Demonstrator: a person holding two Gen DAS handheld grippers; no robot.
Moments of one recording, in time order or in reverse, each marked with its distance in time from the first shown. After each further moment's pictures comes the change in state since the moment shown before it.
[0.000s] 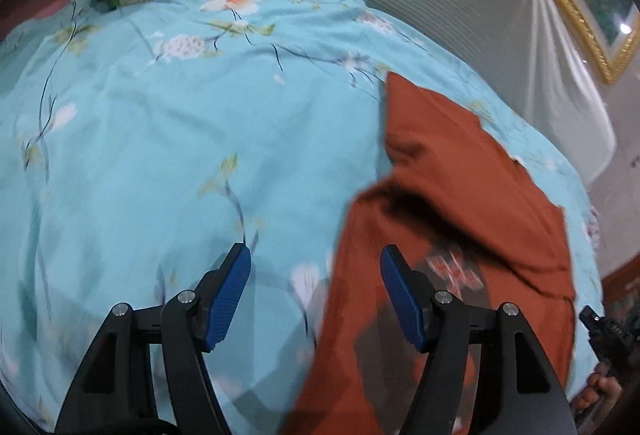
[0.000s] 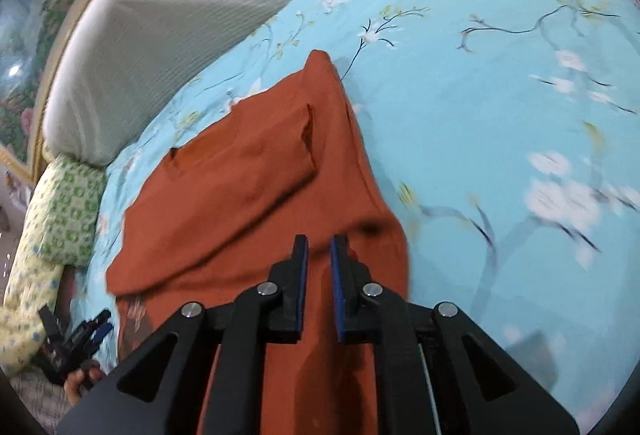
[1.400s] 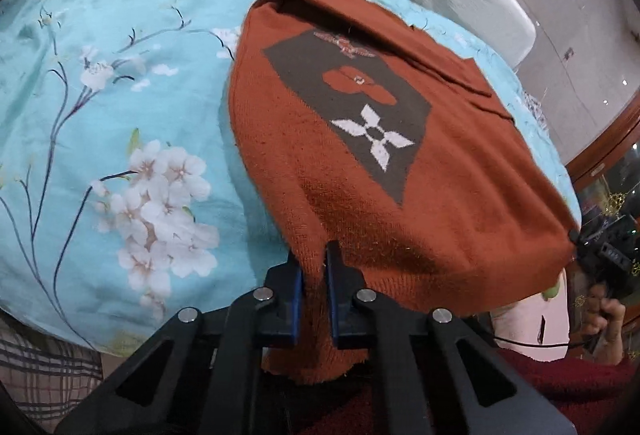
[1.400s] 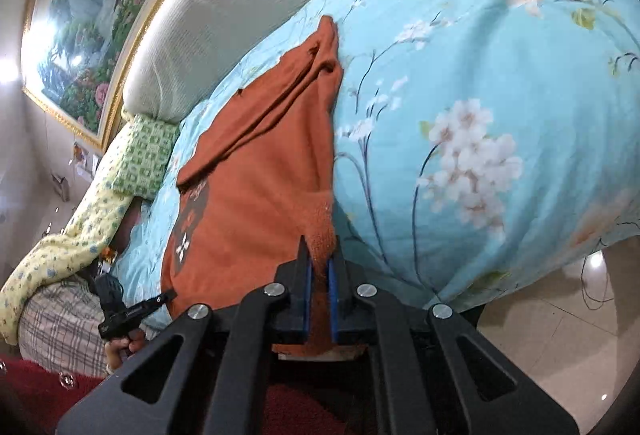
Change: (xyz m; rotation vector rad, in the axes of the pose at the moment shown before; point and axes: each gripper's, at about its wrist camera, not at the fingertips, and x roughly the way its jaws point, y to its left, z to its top) left arm -0.079 -0.010 -0.178 0.238 0.134 -0.185; right arm -0.117 -0.073 -0.150 -0.019 0.047 0.246
